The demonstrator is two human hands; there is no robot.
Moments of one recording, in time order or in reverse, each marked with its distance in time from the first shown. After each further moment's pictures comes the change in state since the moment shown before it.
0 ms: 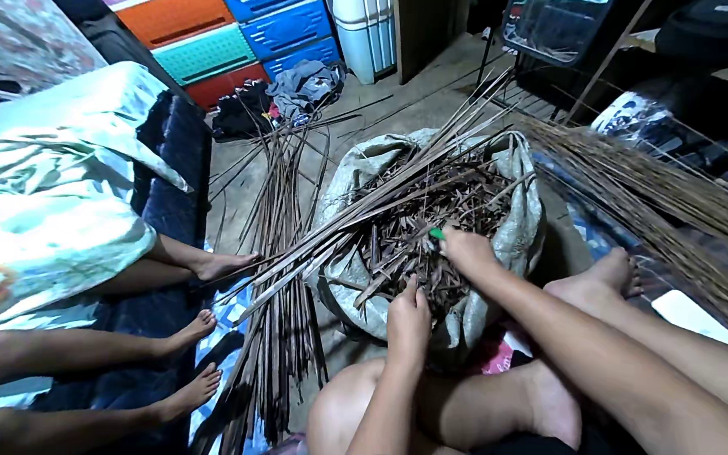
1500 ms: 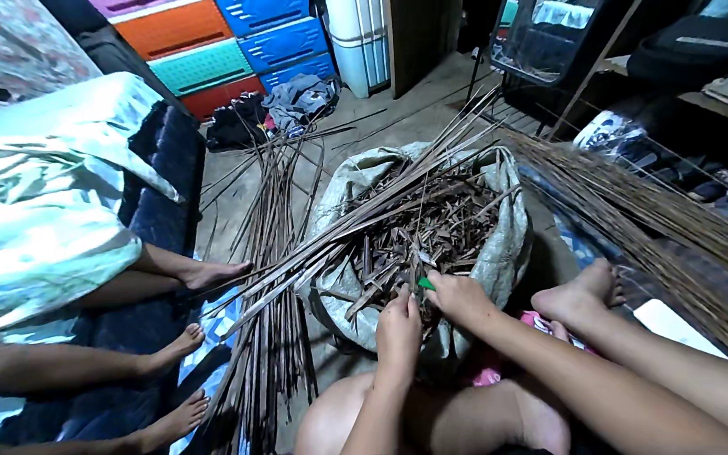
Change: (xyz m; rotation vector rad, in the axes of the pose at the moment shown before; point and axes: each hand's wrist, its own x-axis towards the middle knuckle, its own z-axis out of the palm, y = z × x) left_hand -0.002 0.003 -0.002 0.071 0.002 0.035; right_hand -0.050 0.005 0.022 -0.067 -0.109 -0.212
